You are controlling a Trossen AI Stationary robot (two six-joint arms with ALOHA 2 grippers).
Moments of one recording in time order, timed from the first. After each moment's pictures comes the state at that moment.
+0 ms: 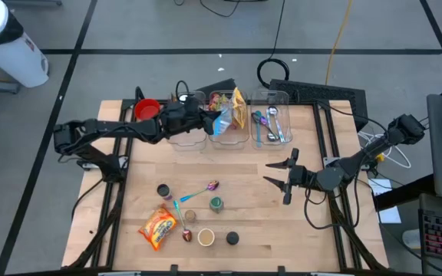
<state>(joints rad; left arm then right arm) 0.34 1.46 0.85 0.48 -0.10 -0.57 0.53 0.95 0.46 0.38 0.76 0.01</state>
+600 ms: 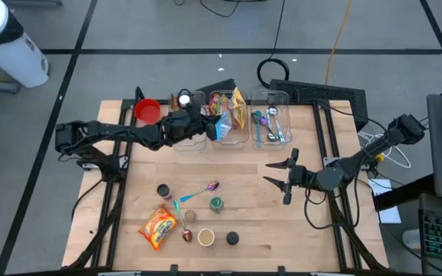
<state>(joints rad) 0.25 1.48 0.85 0.44 -0.29 -0.56 0.53 0.95 0.46 0.38 0.76 0.01</state>
